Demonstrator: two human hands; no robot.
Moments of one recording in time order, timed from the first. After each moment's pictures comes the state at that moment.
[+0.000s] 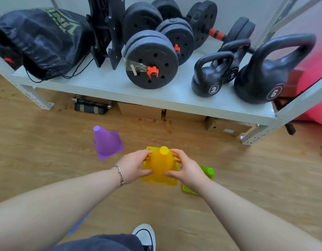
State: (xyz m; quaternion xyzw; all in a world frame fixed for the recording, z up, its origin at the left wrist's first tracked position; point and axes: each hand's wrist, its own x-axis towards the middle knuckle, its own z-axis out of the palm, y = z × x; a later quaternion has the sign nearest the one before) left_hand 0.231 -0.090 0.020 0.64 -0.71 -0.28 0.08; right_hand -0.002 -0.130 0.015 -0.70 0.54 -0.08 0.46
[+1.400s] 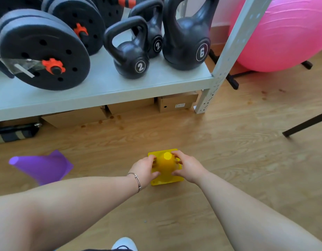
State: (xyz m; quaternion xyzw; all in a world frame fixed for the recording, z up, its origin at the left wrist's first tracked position) left_hand 0.057 -0.140 -0.077 0.58 -0.74 -0.34 -0.03; right_hand -0.146 -0.125 -0.069 -0.62 0.66 -0.02 0.42
